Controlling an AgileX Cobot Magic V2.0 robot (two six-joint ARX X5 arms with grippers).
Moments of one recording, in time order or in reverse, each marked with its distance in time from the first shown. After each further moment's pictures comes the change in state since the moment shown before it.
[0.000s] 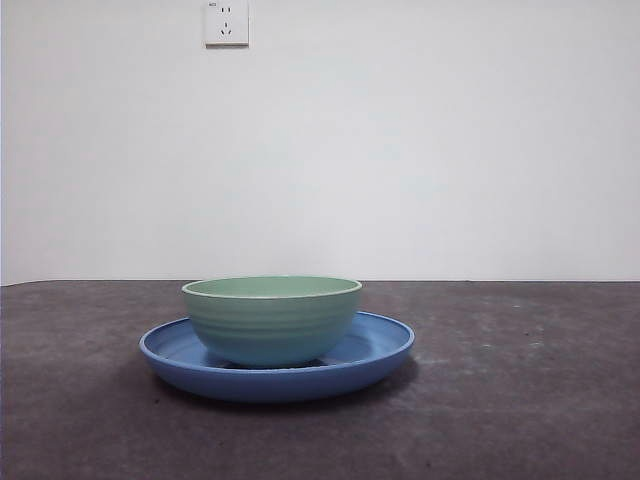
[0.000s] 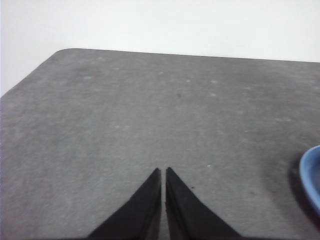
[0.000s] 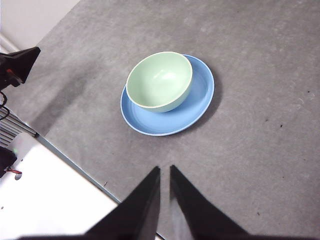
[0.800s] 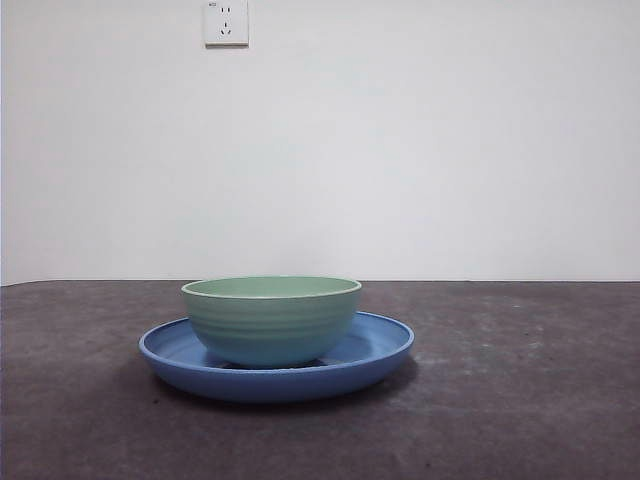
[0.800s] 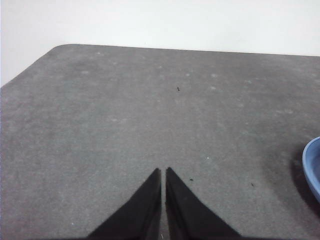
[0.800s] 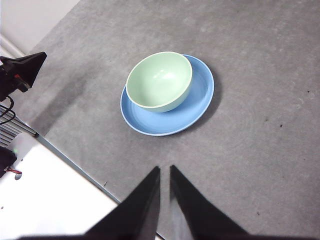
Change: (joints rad) left arm -0.049 -0.027 -0.053 0.026 -0.027 0.003; right arm 0.000 0.000 0.000 0.000 0.000 0.000
